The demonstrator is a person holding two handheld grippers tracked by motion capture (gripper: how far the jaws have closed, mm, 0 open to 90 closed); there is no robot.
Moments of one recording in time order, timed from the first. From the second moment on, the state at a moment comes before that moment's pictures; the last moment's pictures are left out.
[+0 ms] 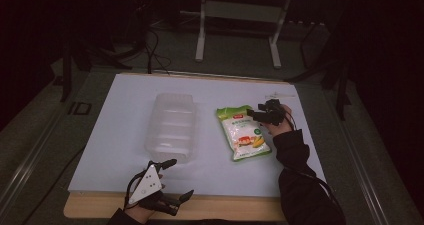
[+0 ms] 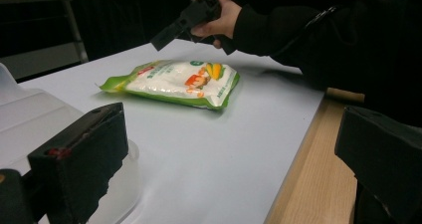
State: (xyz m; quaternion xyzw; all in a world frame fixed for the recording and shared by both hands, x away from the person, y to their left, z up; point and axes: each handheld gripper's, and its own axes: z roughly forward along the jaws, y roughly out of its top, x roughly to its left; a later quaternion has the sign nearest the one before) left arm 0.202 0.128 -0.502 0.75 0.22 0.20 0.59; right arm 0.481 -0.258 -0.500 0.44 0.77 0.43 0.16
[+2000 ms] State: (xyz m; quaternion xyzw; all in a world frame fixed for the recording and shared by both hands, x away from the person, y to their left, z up) left arm 0.202 0.126 -0.503 0.74 0.22 0.19 0.60; right arm 0.452 -0.221 -0.469 0.45 0.79 0.39 0.16
